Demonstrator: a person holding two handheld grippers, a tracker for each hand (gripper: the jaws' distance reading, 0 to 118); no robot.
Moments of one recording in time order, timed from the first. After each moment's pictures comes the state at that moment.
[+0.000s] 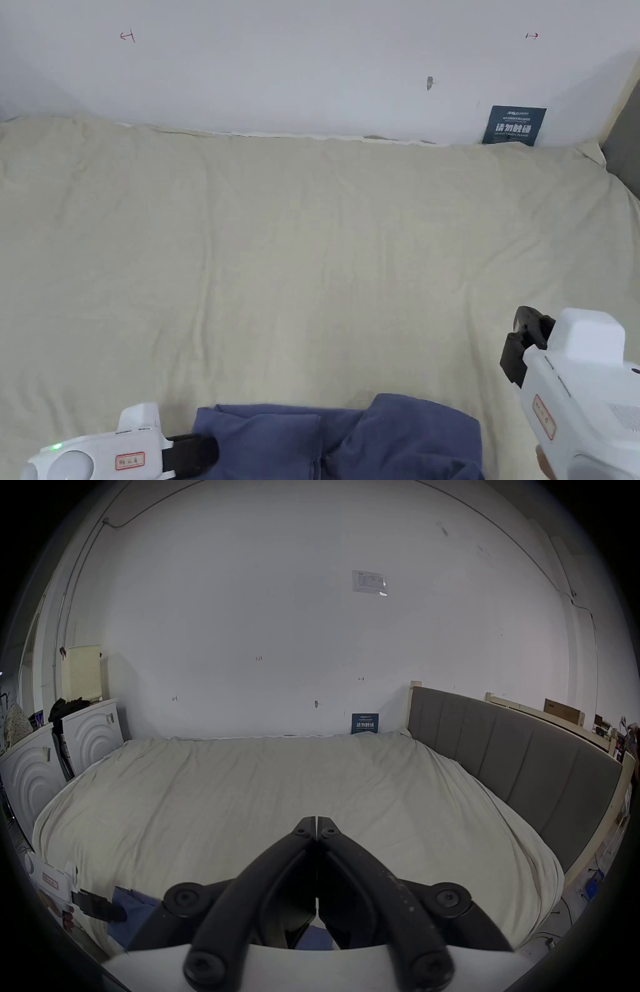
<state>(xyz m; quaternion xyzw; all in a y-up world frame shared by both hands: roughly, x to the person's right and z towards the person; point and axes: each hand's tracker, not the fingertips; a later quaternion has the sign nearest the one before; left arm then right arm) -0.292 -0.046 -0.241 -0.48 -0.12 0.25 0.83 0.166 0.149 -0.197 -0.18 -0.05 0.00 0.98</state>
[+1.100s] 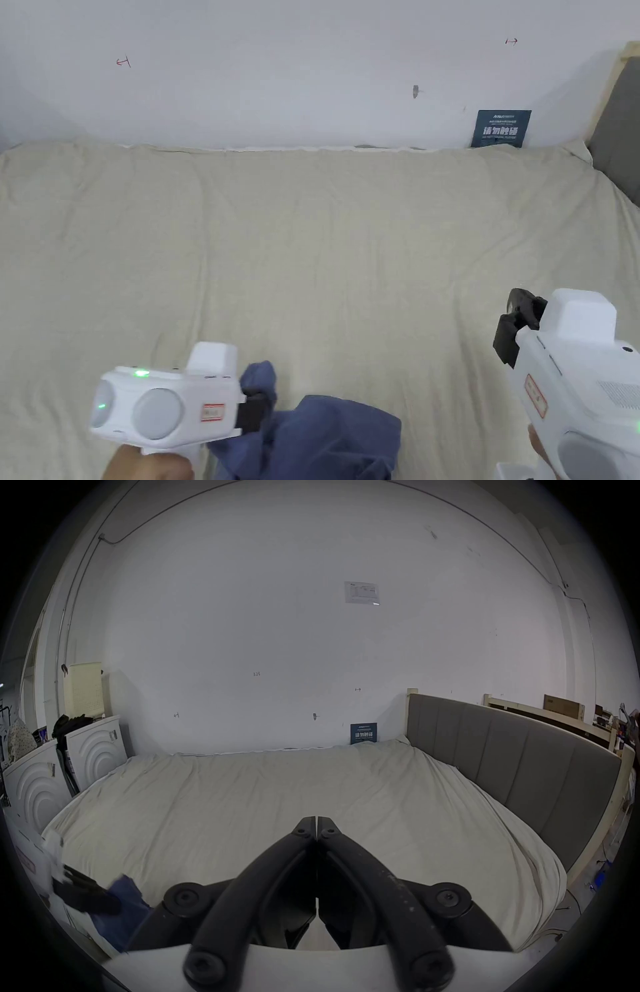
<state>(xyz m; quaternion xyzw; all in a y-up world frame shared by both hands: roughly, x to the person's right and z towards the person) -0.155 0.087 -0.241 -0.47 -0.17 0.03 0.87 0.186 0.163 -0.180 -0.15 -0.05 -0.02 0.99</state>
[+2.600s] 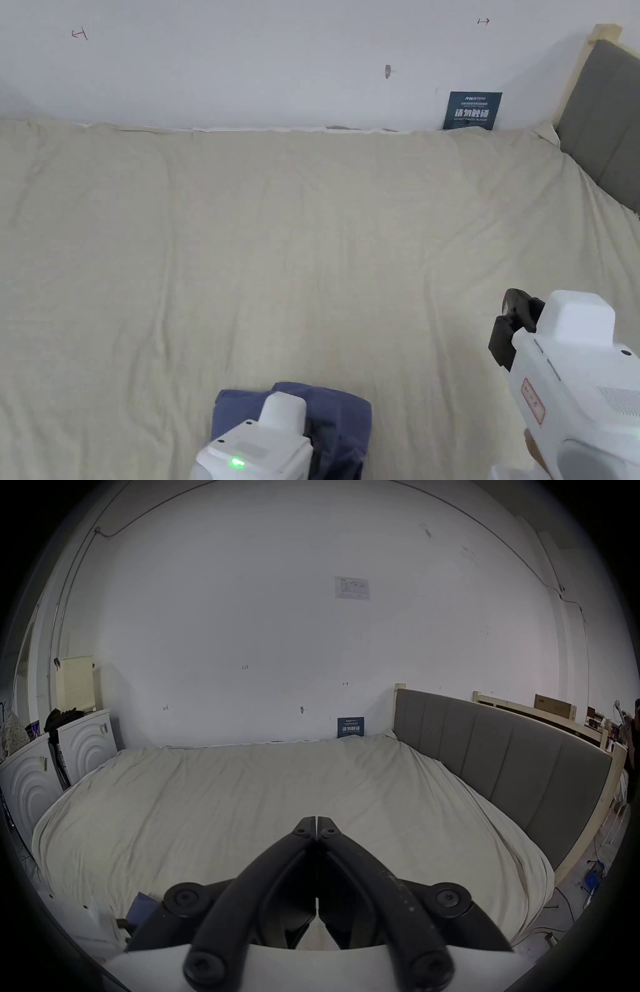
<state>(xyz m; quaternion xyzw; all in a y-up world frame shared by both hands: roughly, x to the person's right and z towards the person) -0.051 -0.008 -0.203 -0.39 -0.18 -0.02 0.90 0.208 0.155 -0.169 -0.17 -0.07 -0.01 0.98</state>
